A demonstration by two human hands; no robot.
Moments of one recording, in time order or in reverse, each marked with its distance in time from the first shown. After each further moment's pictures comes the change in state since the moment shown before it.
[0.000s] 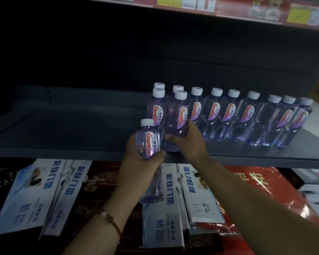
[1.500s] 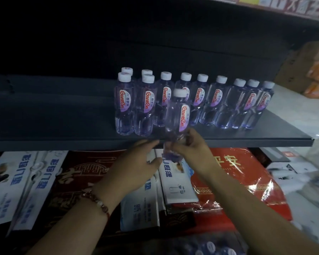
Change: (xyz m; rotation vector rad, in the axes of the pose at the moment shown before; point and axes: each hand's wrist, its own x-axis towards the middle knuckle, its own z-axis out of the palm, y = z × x) left_hand -0.016 -0.009 0.040 0.716 -0.474 0.125; right_hand -0.080 0.005 -0.084 0.198 -0.098 0.230
